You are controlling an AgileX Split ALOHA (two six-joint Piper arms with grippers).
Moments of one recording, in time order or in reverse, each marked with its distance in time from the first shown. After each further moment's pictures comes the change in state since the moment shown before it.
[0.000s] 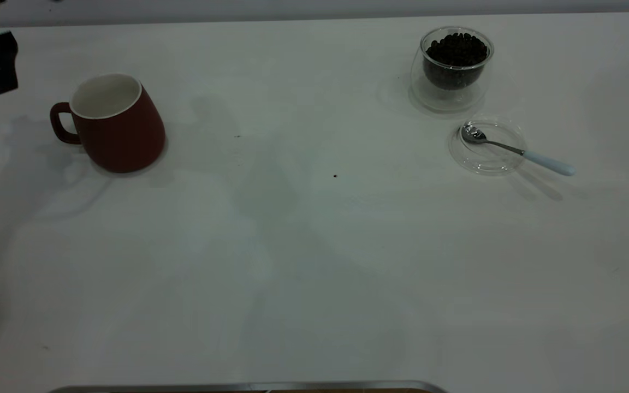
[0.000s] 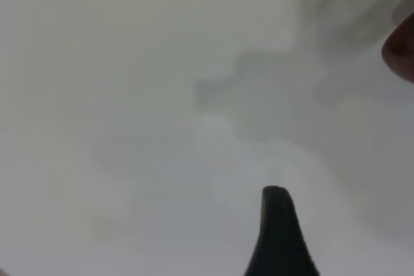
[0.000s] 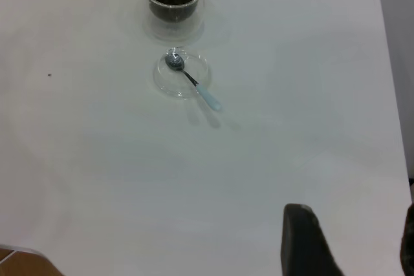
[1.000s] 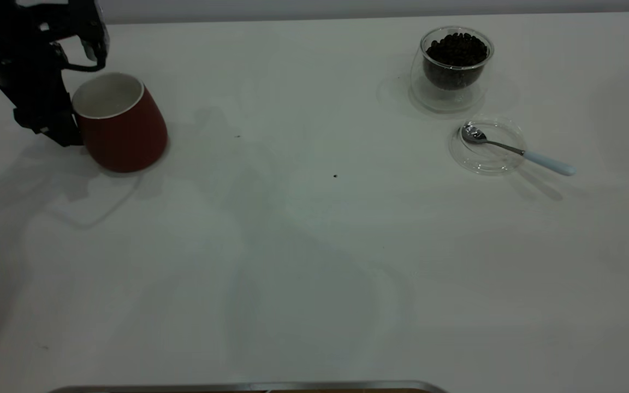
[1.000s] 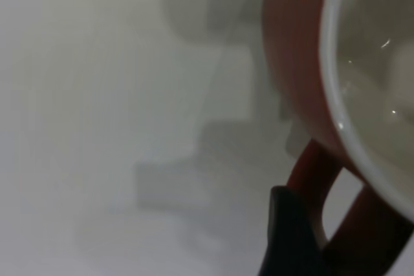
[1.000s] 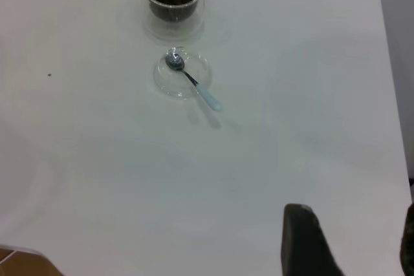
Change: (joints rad) left arm -0.004 0.157 -0.002 -0.346 -0.103 0.443; right arm 0.000 0.000 0.000 -0.001 0.000 0.000
